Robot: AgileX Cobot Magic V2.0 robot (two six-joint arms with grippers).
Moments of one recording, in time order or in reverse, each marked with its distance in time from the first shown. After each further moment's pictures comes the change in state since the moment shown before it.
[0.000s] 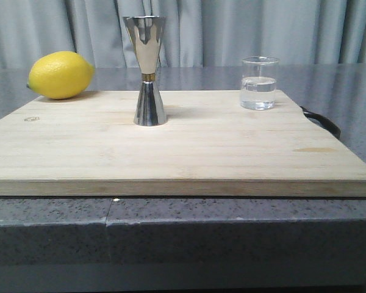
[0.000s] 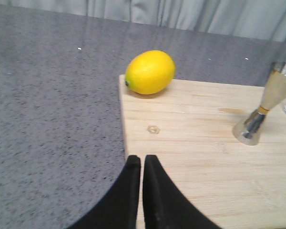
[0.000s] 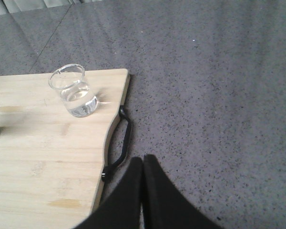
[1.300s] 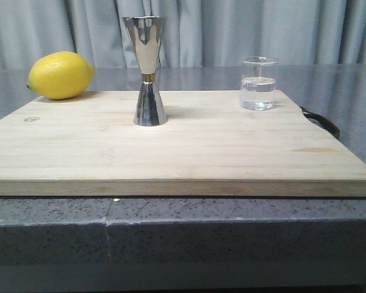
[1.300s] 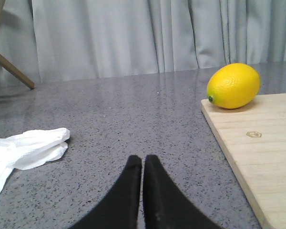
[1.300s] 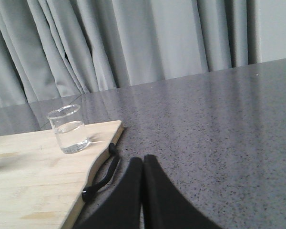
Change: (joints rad) left arm 0.000 -0.393 0.447 0.521 -0.446 -0.249; right arm 0.000 -0.585 0.597 -0.130 -0.495 0.152
